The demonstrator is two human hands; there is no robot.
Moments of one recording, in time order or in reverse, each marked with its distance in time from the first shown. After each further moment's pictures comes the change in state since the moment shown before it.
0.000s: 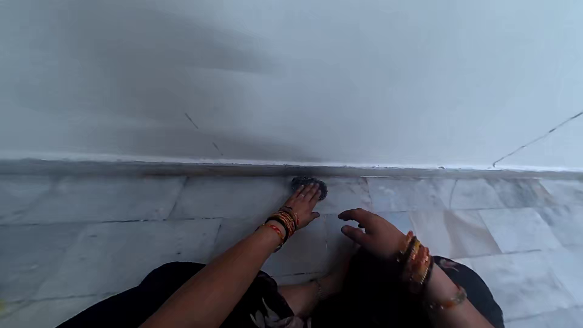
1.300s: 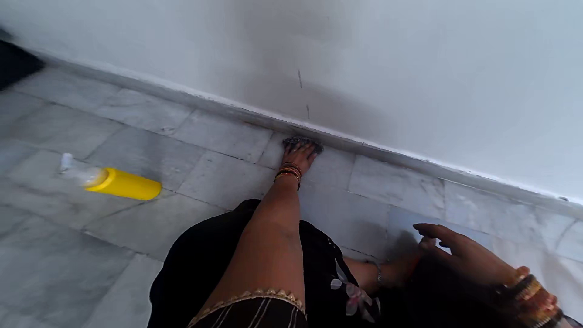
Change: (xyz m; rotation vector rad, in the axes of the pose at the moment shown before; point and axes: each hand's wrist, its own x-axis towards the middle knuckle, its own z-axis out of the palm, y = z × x) left_hand -0.085 -0.179 0.031 -0.274 0.311 -0.617; right_hand 0.009 0.028 0.019 -0.223 -0.148 0.050
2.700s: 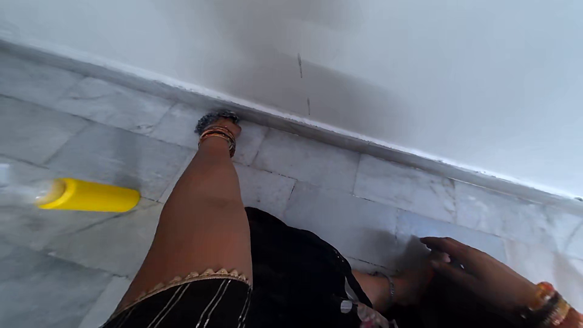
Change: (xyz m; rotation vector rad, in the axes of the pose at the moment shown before) left_hand 0.045 -0.168 -0.096 -0.038 0.009 -0.580; right_hand 0.011 0.005 0.012 -0.037 -0.032 -0.030
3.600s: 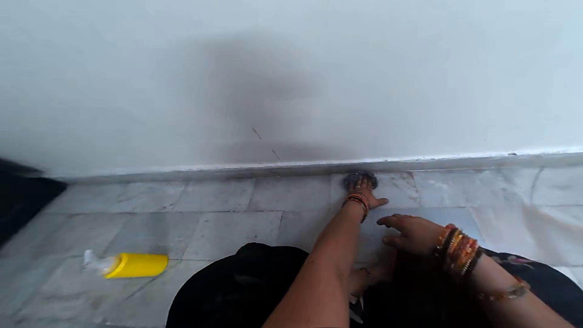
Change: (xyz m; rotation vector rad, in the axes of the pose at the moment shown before) left_hand -0.294 0.320 0.158 0.277 -0.369 0.815; right_hand -0.021 -0.032 -0.021 0.007 -0.059 -0.034
